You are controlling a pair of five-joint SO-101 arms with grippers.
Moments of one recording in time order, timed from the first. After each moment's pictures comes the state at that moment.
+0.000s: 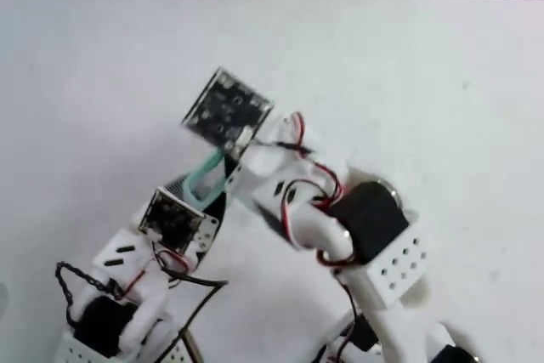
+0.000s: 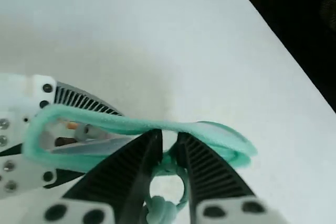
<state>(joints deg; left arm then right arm) 22.1 -104.9 81.9 54.1 -9.2 -49.7 -34.9 7.1 80.7 24.5</state>
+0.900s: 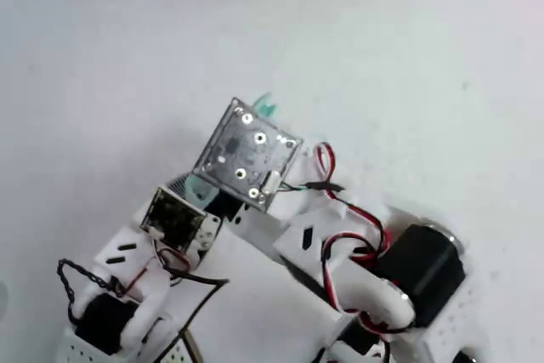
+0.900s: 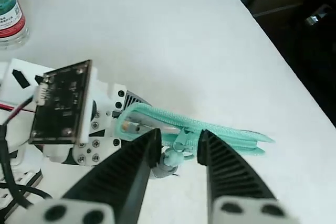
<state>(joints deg) 22.1 -104.8 81.9 54.0 -9.3 -51.4 -36.1 -13.0 94.9 21.5</state>
